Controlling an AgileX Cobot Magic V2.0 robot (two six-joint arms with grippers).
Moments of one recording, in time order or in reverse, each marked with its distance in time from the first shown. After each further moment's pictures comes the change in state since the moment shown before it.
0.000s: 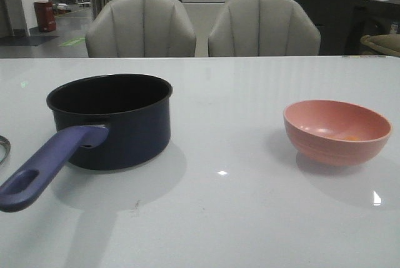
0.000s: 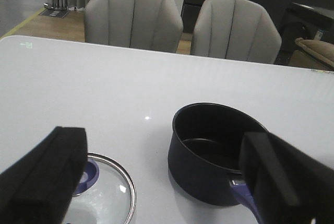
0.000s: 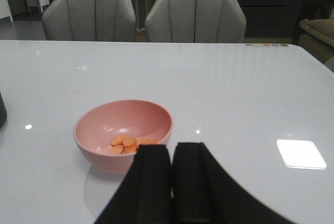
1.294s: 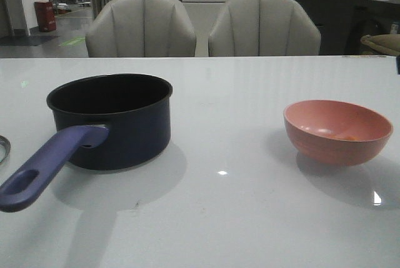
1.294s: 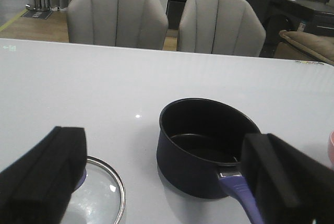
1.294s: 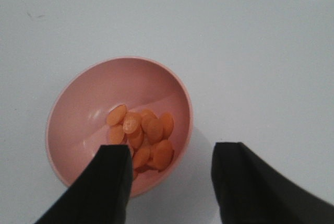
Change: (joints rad) left arm -0.064 0.000 0.000 0.021 0.002 0.000; right arm 0.000 1.233 -0.668 0.161 0.072 -0.007
